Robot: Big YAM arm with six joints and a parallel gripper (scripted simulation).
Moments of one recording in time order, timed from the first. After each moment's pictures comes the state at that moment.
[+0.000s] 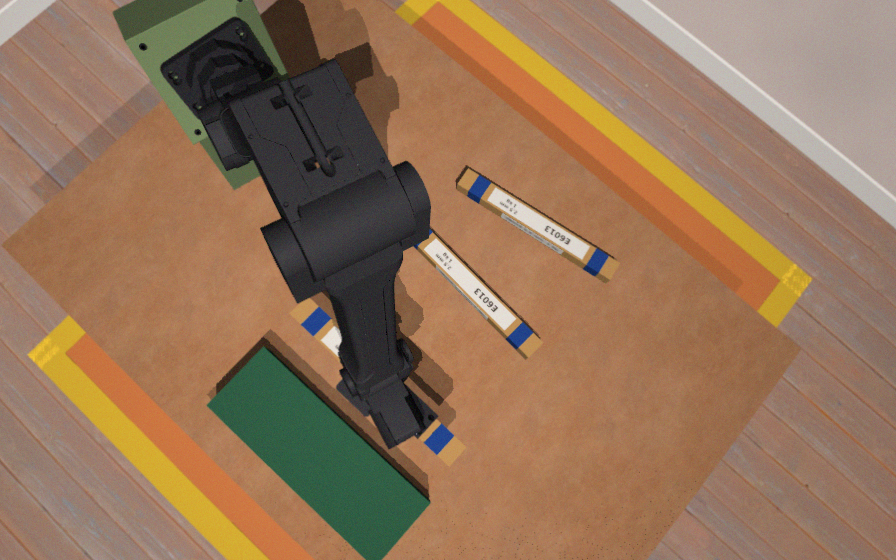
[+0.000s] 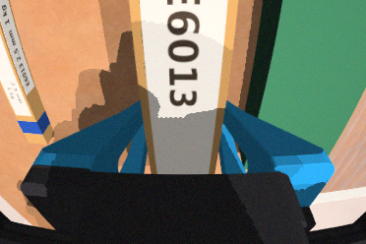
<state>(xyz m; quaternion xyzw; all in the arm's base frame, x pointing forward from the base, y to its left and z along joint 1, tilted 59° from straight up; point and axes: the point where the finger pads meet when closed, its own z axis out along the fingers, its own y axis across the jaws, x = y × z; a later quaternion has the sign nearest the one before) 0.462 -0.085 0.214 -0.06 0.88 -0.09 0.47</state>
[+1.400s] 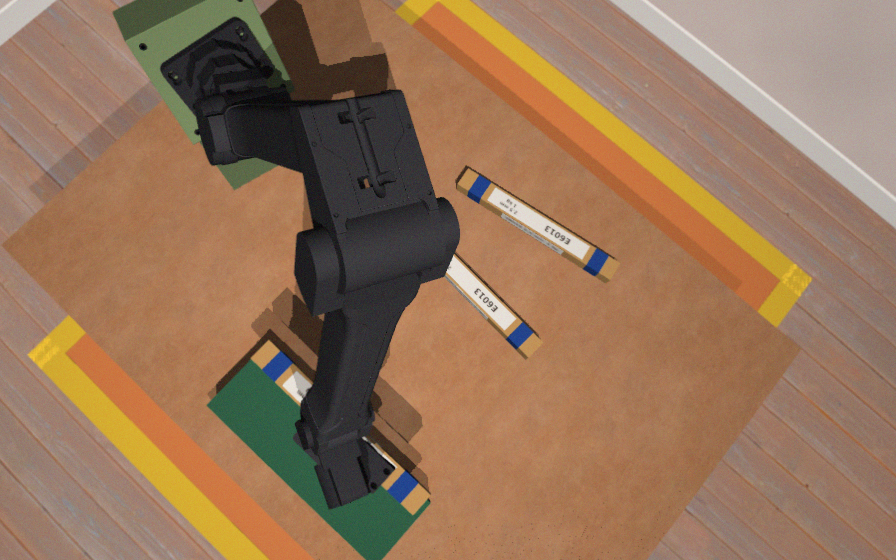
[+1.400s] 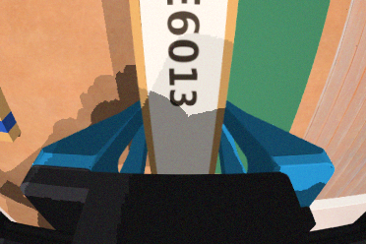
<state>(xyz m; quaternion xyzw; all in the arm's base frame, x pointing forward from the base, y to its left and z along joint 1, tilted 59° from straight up) 0.464 -0.171 0.242 -0.07 0.87 -0.08 0.48</state>
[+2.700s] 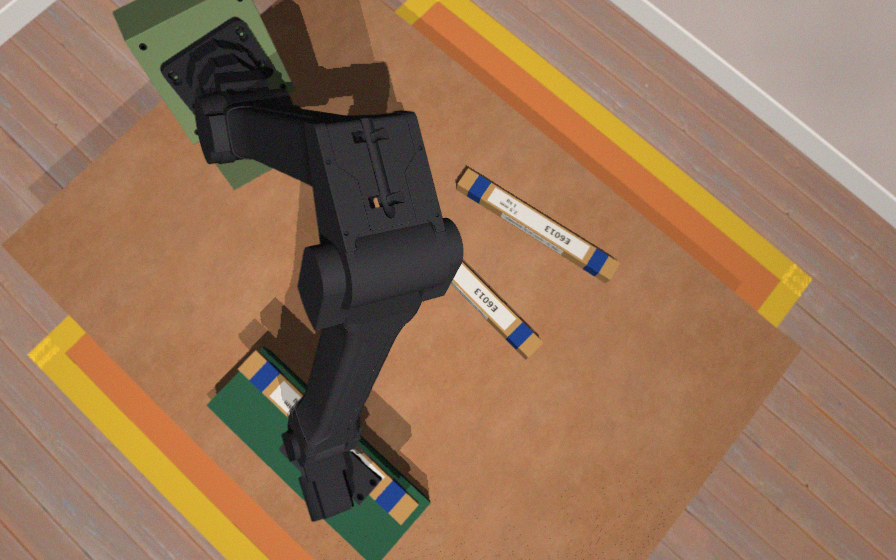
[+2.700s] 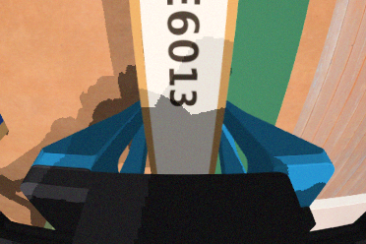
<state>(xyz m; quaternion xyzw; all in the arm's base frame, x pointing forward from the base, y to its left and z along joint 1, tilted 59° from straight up) 0.466 -0.196 0.243 -0.07 0.87 -0.08 0.48</state>
